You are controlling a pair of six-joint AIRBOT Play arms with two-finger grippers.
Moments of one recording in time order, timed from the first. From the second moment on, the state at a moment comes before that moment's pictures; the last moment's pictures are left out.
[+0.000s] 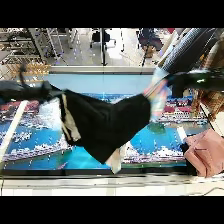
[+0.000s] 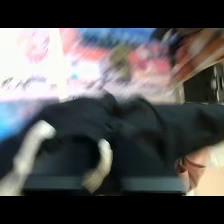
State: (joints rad) left arm 0.16 -1.53 1.52 -2.59 1.19 1.81; right arm -0.13 -1.28 1.68 -0.84 1.24 1.13
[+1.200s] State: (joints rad) left arm -0.04 -2.00 1.64 -2.44 1.07 1.82; right arm 0.07 -1.67 1.68 -0.97 1.17 1.20
